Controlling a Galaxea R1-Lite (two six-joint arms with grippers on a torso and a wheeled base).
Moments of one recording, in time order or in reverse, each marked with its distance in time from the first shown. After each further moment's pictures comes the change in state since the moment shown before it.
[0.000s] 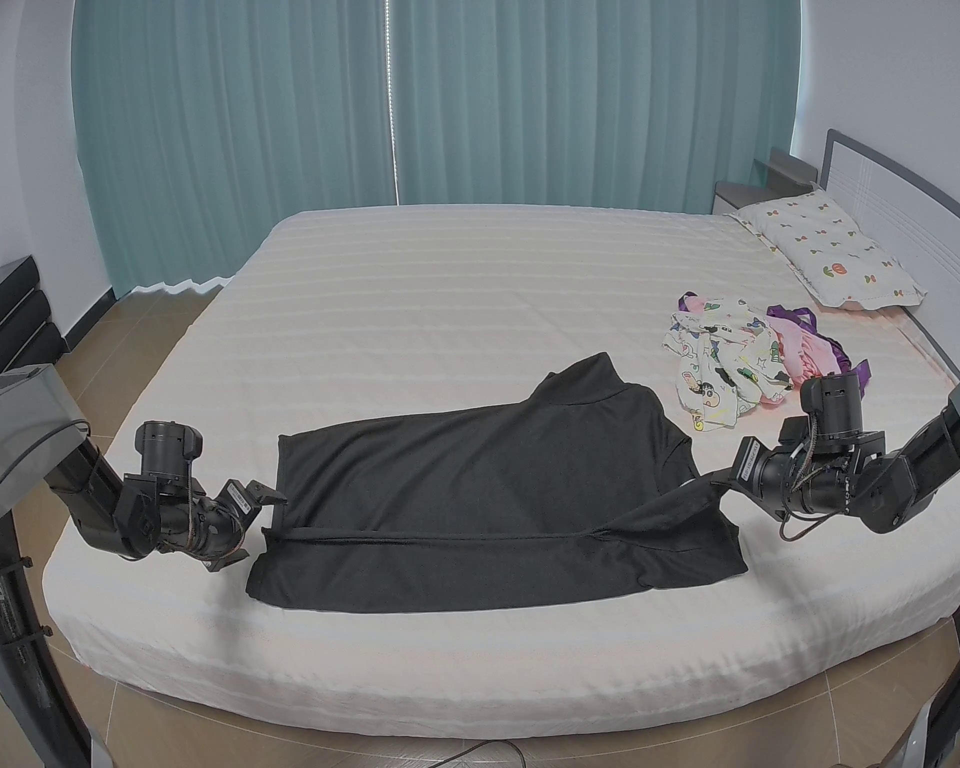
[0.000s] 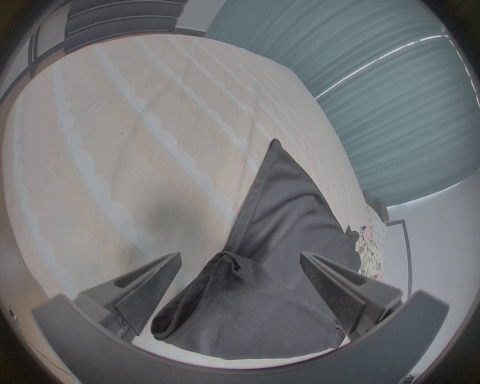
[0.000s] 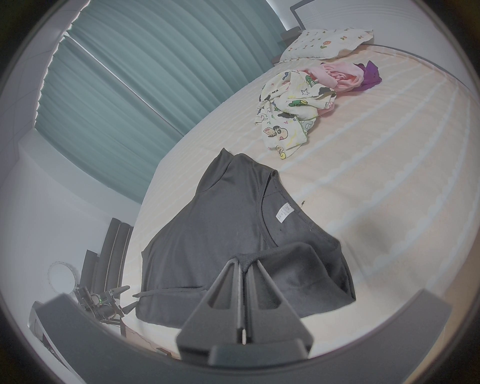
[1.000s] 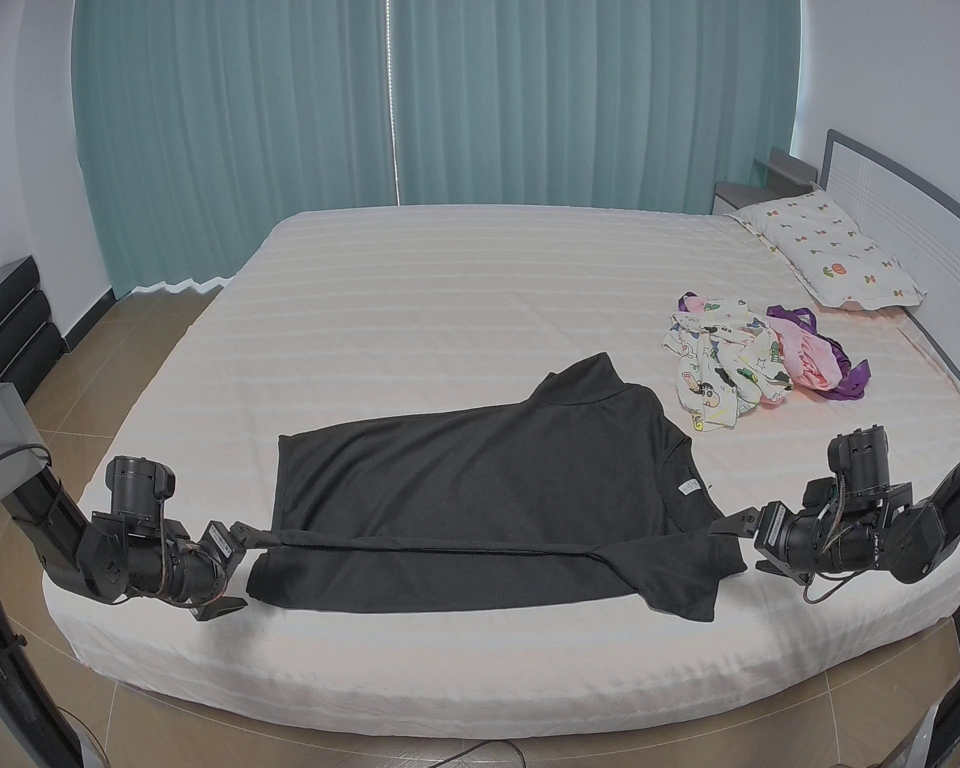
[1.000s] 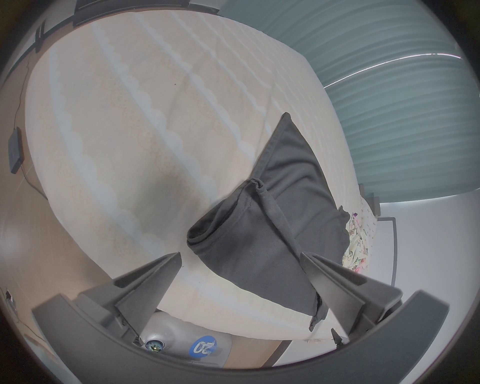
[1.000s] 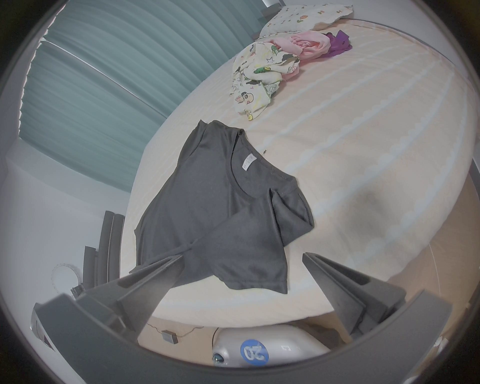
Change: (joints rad) left arm 0.014 -0.157 0.266 -0.031 -0.132 -0.051; right arm -0.030 -0.107 0.263 -0.002 0.061 0.020
